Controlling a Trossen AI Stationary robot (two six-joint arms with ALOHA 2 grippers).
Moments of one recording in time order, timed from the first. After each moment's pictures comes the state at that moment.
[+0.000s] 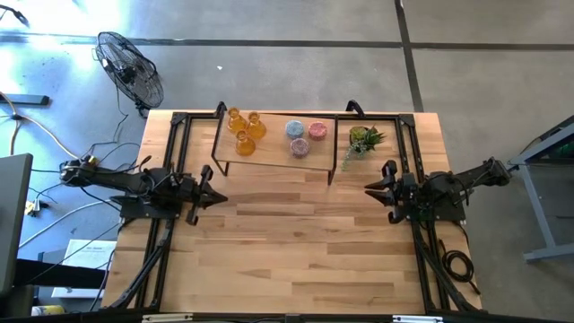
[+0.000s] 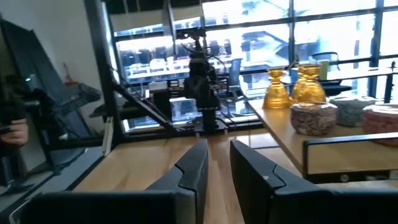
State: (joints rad) left arm -0.18 0.19 0.01 0.26 -0.02 -0.06; right arm 0.31 0.01 0.01 0.15 0.33 0.07
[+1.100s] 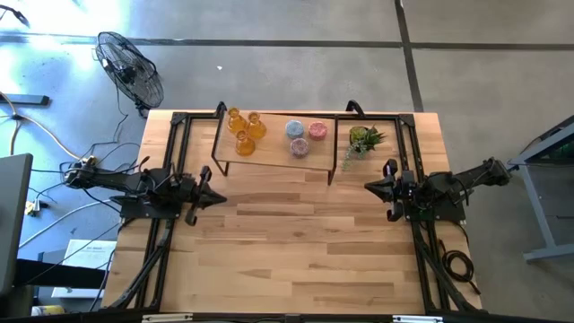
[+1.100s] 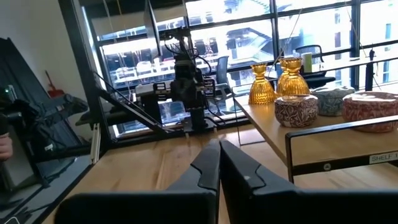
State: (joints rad) left arm -0.18 0.10 0.01 0.13 -0.02 -0.09; right arm 0.31 0.01 0.01 0.15 0.40 0.12
